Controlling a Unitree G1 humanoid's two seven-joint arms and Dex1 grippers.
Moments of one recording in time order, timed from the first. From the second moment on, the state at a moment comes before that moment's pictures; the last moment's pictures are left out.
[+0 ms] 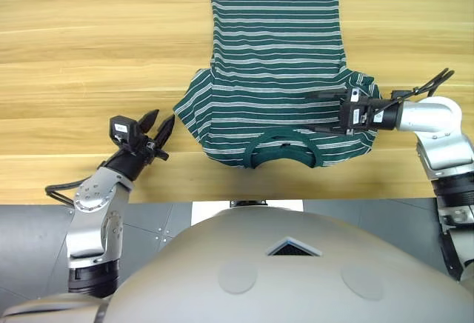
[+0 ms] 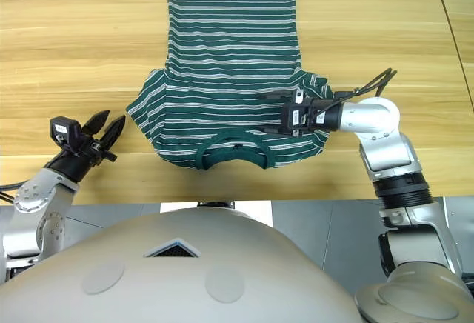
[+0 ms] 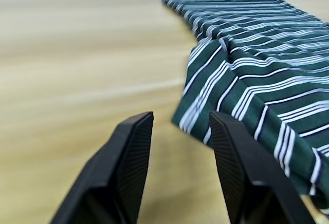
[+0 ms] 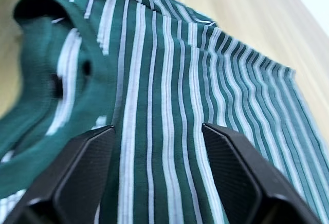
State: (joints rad) left arm 0.61 0.35 0.16 -0.45 -0.40 0.29 -0.47; right arm -0.02 -0.76 0.21 0.01 0.11 -0.34 1.11
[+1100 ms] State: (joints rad) left arm 0.42 0.24 0.03 -0.41 -0.36 0.24 -0.40; right arm -0.16 -0.74 0.14 -0.35 0.19 0.13 0.97
